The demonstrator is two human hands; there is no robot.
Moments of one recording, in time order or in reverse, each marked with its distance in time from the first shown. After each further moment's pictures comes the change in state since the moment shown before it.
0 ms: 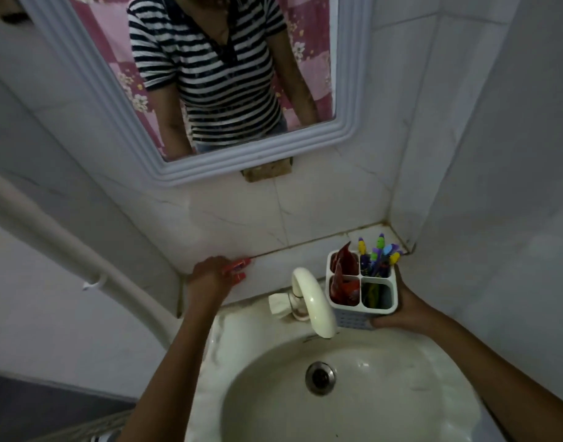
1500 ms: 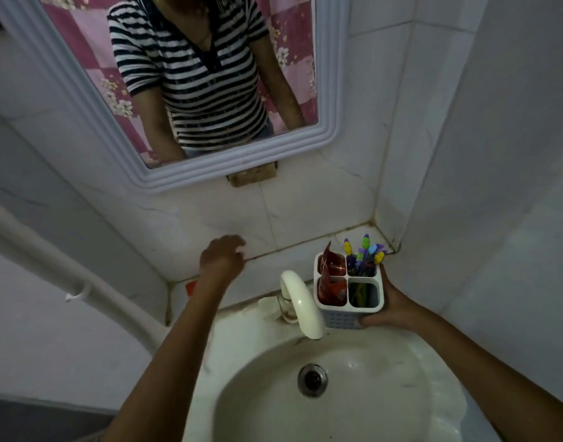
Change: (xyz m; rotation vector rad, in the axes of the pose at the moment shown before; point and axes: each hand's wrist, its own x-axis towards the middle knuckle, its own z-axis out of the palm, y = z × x) left_hand 0.027 0.069 -0.009 0.035 -0.053 0.139; right_hand -0.006 0.002 -0.010 -0.033 0.001 0.007
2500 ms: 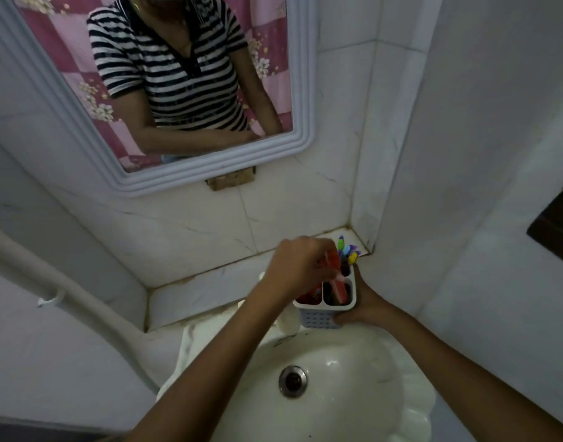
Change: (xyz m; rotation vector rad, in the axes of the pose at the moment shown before) left_hand -0.084 0.169 -0.026 -0.016 -0.052 0.632; right_hand 0.001 -0.007 0.006 0.057 0.051 0.010
